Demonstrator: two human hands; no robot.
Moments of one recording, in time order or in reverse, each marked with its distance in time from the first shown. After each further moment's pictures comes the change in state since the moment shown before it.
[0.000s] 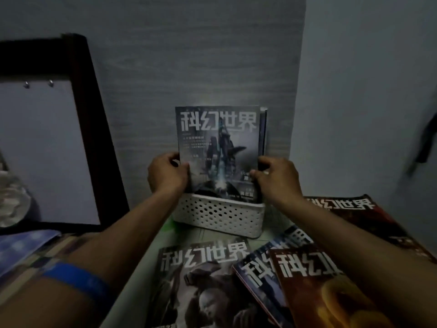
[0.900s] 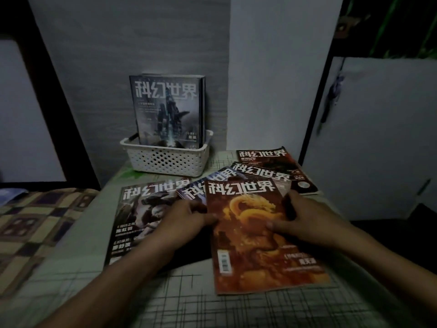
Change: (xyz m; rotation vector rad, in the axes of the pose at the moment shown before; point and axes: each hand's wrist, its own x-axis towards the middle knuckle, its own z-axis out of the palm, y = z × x) left_hand -0.278 0.036 -0.068 -0.106 -0.936 -0.234; right_hand -0.209 0.056 -0.211 -0.409 -0.650 0.397
